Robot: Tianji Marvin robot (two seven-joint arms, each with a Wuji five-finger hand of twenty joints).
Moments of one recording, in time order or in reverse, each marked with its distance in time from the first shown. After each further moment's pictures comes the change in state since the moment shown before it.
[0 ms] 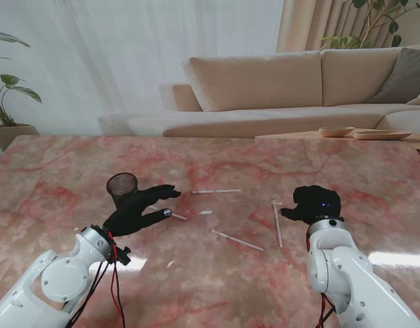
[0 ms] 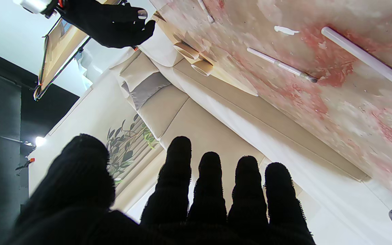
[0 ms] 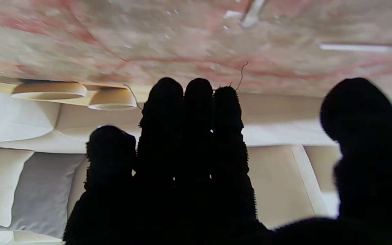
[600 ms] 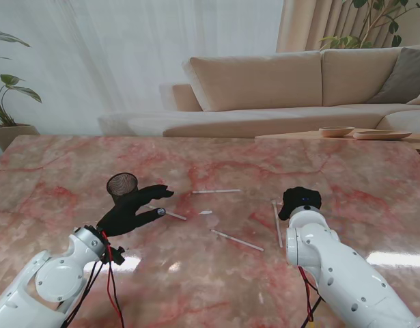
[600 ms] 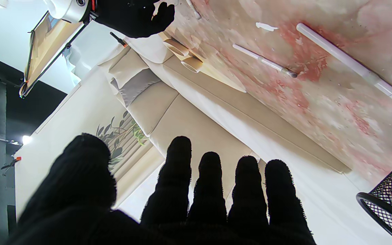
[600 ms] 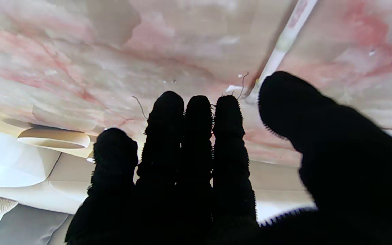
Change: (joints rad) left arm 0.011 0.001 -0.036 0.014 0.002 0.005 -0.007; right arm 0.305 0.032 -0.302 0.237 0.044 0.202 0.243; left_hand 0.011 0.000 0.000 0.000 0.000 0.000 0.000 0.000 0.000 0.000 0.000 0.000 0.000 0.000 0.000 0.000 0.013 0.002 0.033 0.022; right_hand 0.123 -0.160 0.445 -0.009 -0.096 -0.012 -0.019 0.062 -0.217 -0.019 -0.075 -0.001 -0.173 -0.043 0.021 0.082 -0.148 -0.033 -0.065 0.098
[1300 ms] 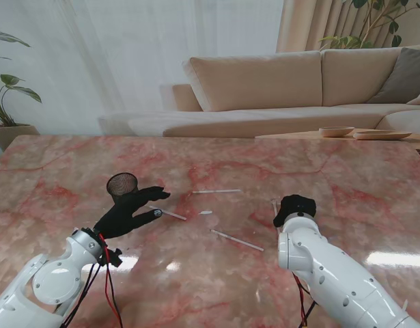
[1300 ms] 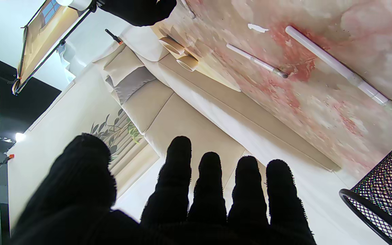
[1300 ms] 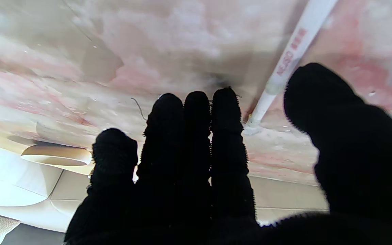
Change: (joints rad) left arm 0.015 0.000 -0.014 0.007 -0.003 -0.002 0.006; right arm 0.063 -0.006 -0.122 0.106 0.127 0.085 -0.095; left_hand 0.000 0.000 0.000 0.000 0.000 0.000 0.000 0.000 0.000 0.000 -0.004 -0.002 0.000 0.000 0.000 0.000 0.000 0.013 0.000 0.000; right_hand -0.053 -0.003 -0.114 -0.075 0.065 0.018 0.093 0.081 0.041 0.017 0.049 0.038 -0.016 0.000 0.027 0.017 0.017 0.000 -0.001 0.012
